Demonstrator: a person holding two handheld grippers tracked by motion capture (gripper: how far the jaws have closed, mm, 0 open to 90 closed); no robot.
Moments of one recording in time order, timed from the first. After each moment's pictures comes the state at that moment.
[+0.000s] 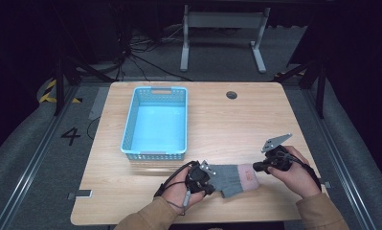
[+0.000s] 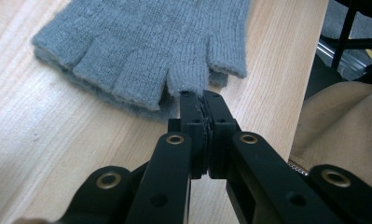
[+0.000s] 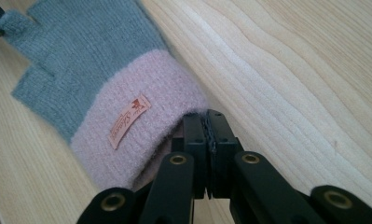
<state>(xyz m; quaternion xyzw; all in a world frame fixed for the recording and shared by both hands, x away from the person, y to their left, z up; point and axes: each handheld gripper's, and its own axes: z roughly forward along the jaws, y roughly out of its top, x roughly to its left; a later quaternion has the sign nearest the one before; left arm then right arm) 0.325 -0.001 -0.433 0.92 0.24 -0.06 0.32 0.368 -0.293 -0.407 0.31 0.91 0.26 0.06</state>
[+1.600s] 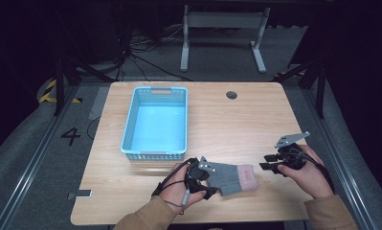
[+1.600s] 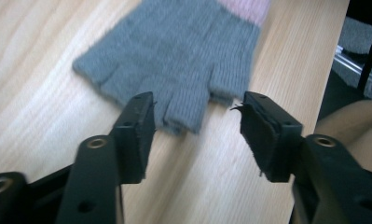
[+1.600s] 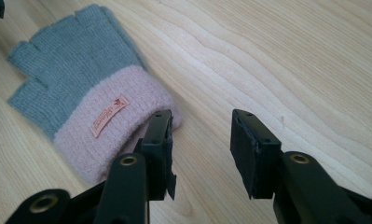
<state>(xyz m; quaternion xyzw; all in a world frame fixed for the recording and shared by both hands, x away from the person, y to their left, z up) 0.323 0.001 -0.419 0.91 0.25 -0.01 0.35 0.363 -0.321 -0.394 0.36 0.88 0.29 0.09</state>
